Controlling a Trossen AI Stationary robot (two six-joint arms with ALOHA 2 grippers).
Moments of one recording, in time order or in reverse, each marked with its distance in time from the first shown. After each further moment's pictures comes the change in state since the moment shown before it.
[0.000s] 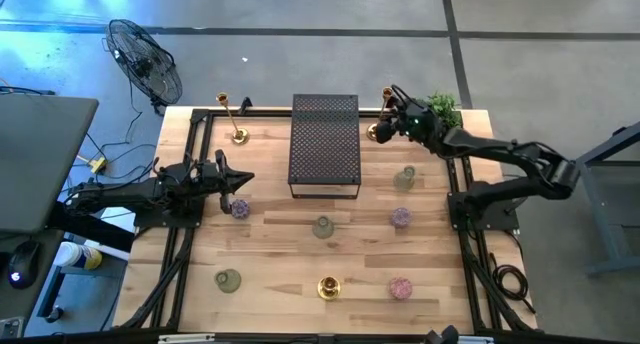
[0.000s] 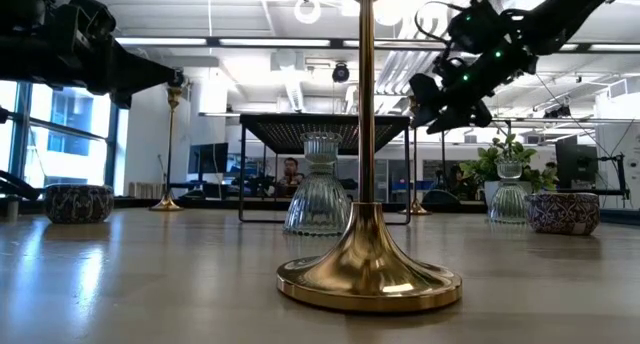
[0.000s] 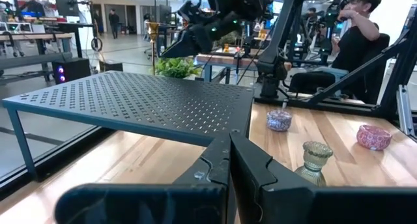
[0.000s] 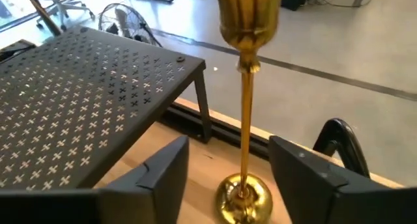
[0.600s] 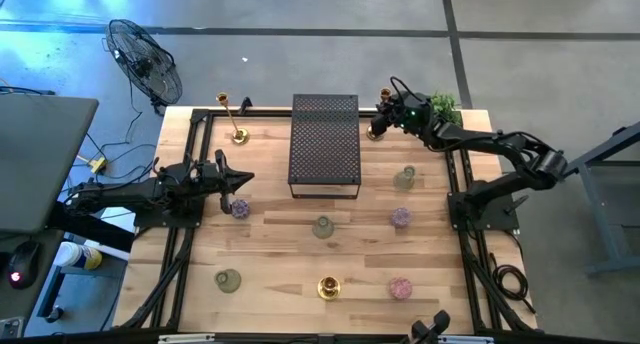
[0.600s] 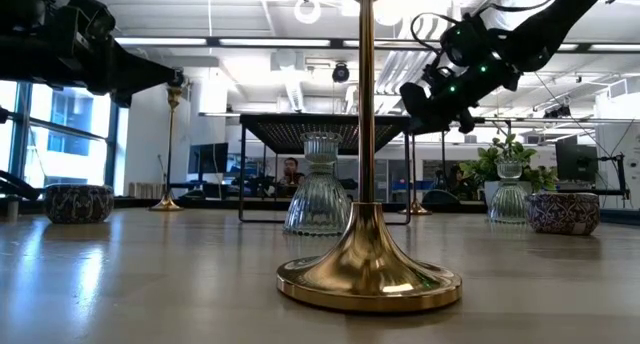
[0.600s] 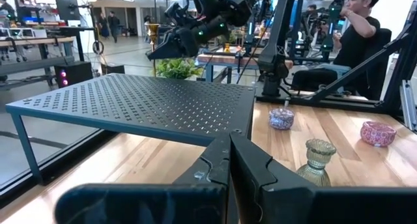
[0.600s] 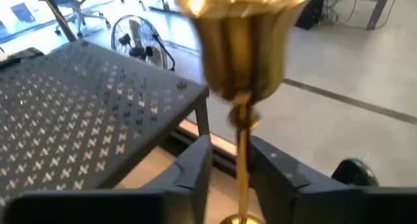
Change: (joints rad) left arm 0.000 0.000 0.000 0.000 -0.004 0.027; right arm -0.075 0.133 0.021 0.211 -0.089 -0.095
